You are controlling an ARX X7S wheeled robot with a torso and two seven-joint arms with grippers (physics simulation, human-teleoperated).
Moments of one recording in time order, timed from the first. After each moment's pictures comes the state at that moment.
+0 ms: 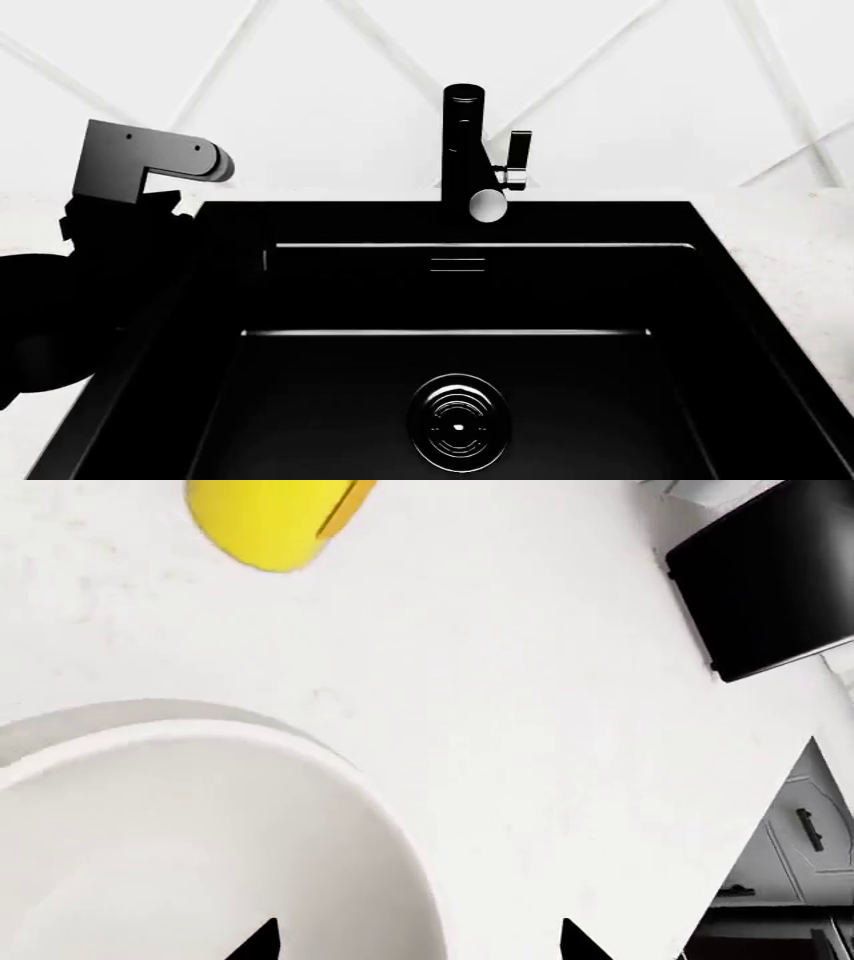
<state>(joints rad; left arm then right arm) -0.93 -0.77 0.33 0.29 -1.30 -1.07 -0.58 1.84 1.21 -1.33 0.37 0.90 1.47 0.19</state>
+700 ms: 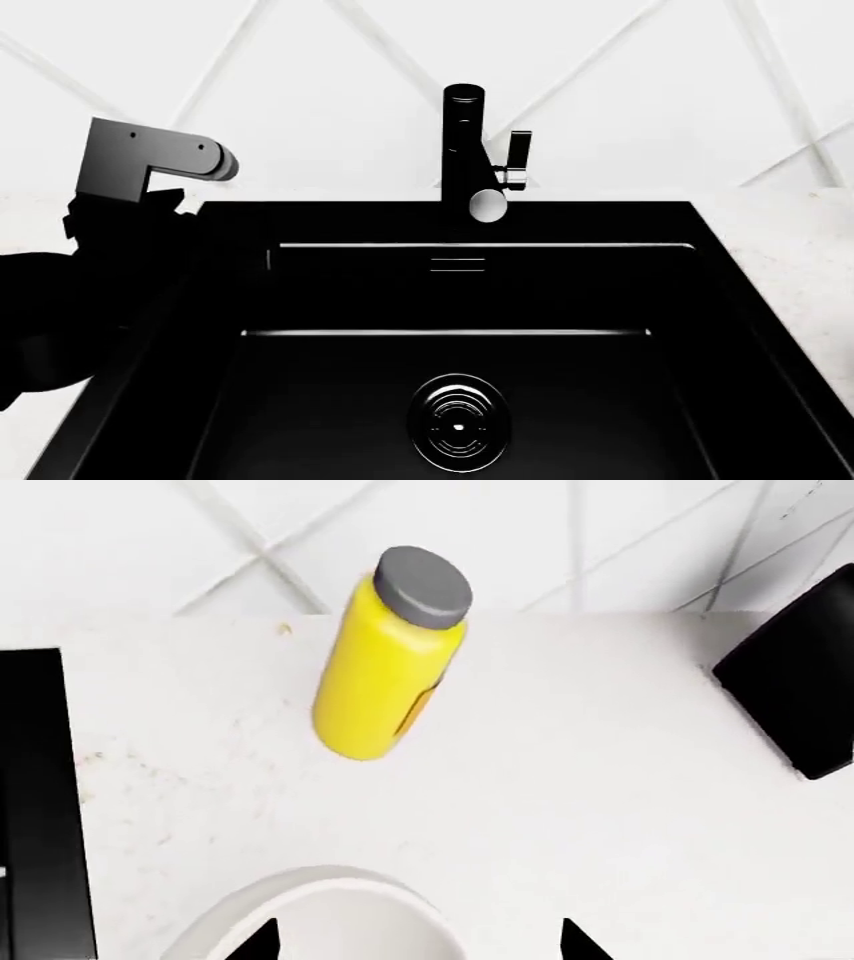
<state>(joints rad) -0.94 -0.77 0.34 0.29 -1.31 -1.07 -0.59 2.19 1.20 -1.33 0.32 1.17 1.51 0.30</state>
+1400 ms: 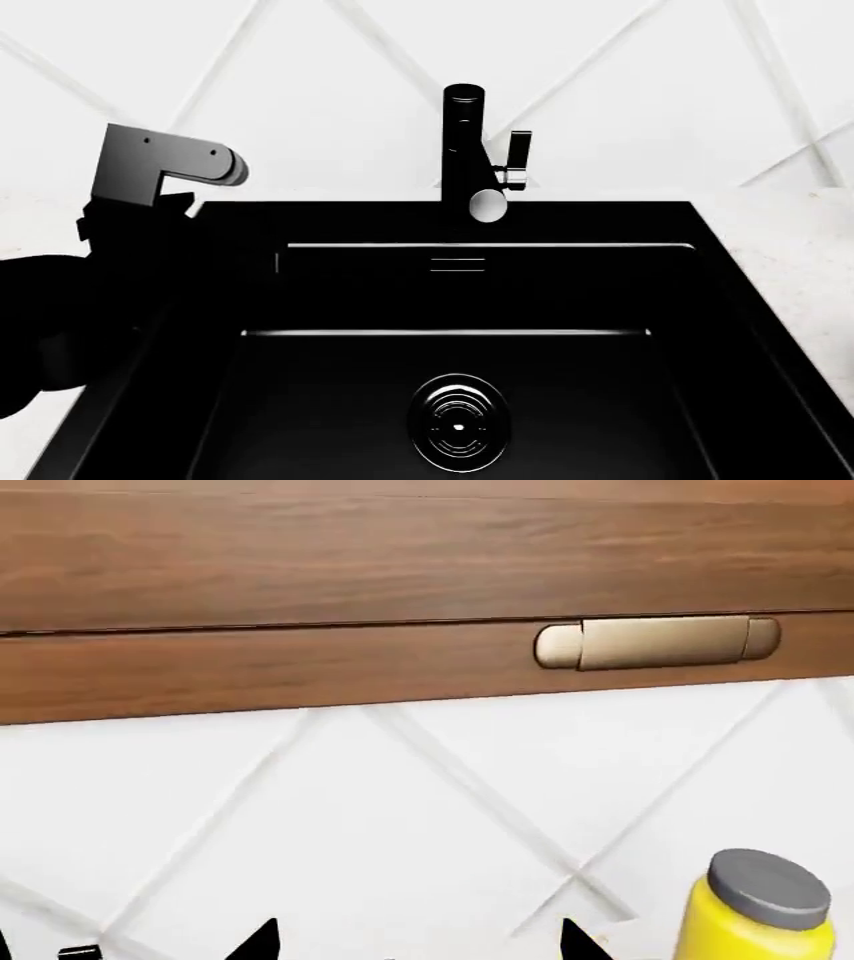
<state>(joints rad) -0.93 -0.76 0.37 0.28 -1.28 -1.05 -0.57 1.77 1.33 -1.13 -0.07 1.68 0.61 0.55</state>
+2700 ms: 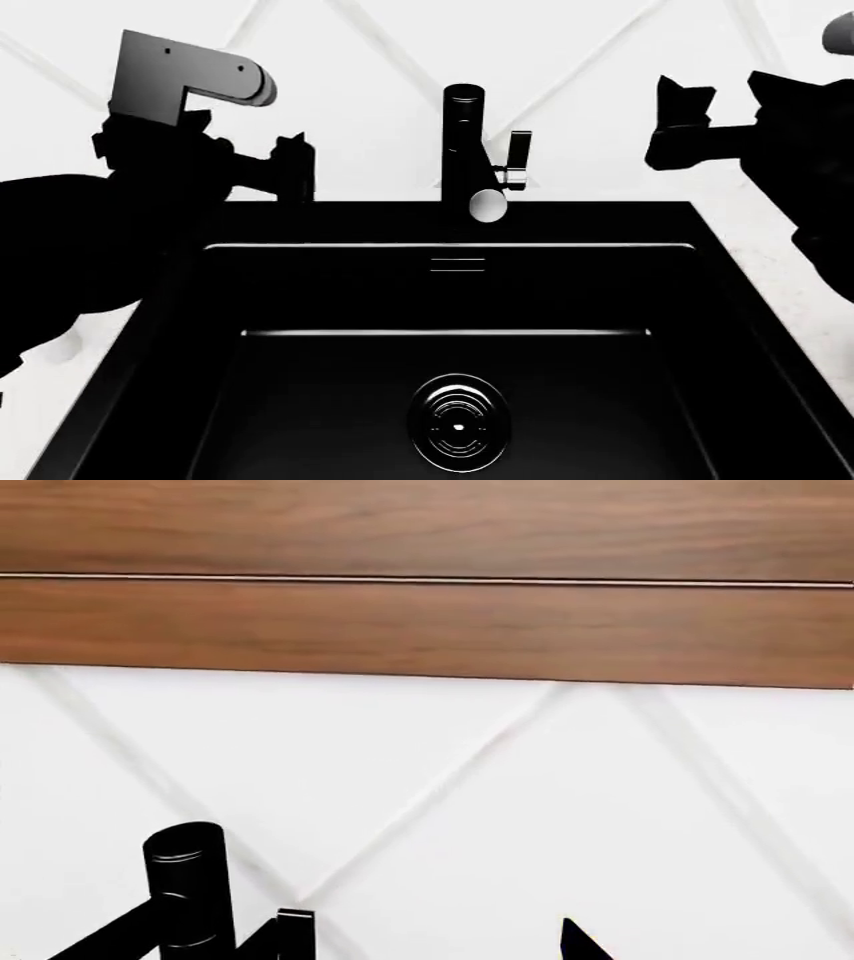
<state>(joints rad) -1.15 -0.64 0.46 0.19 -1.14 -1.04 -0.51 1.46 1.10 -1.22 -0.13 1.50 0.19 0.48</state>
